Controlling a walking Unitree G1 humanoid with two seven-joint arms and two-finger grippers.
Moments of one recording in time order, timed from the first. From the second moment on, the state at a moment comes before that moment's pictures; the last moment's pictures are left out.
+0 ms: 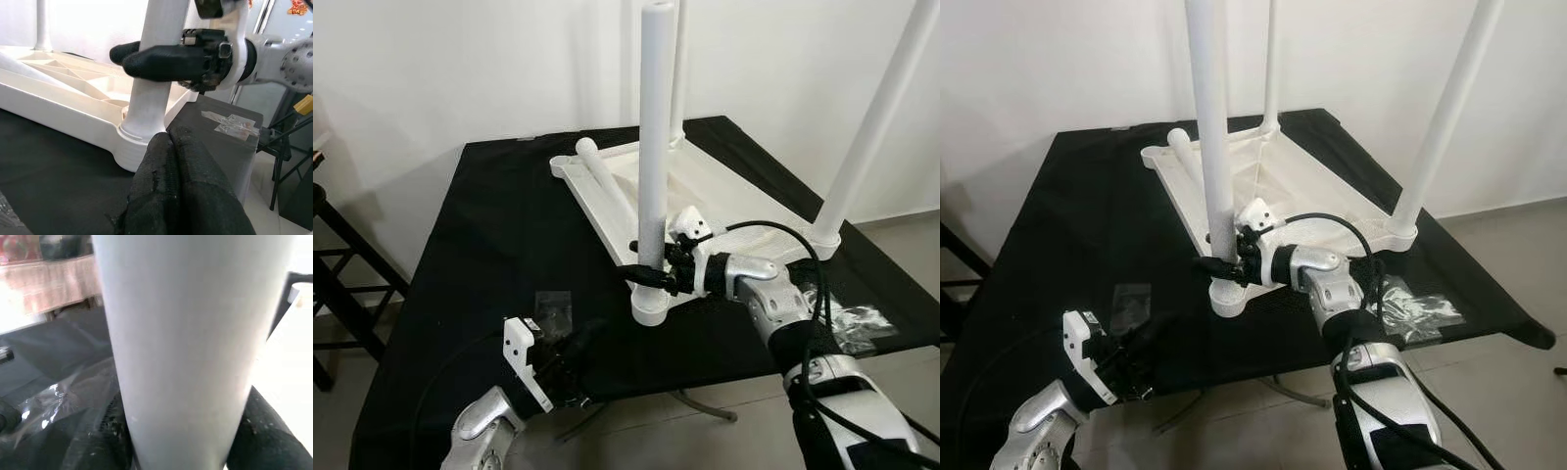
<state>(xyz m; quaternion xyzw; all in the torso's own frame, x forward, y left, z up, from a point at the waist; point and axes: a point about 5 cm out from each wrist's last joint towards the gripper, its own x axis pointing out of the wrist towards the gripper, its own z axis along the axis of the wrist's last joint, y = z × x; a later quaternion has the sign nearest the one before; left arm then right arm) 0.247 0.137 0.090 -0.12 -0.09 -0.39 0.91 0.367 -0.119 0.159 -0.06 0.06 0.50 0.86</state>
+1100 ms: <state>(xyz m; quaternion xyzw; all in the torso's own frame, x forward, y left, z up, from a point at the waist) 0.272 0.181 0.098 -0.09 -0.04 -0.20 0.97 0.314 -0.085 0.136 0.02 0.02 0.34 0.94</state>
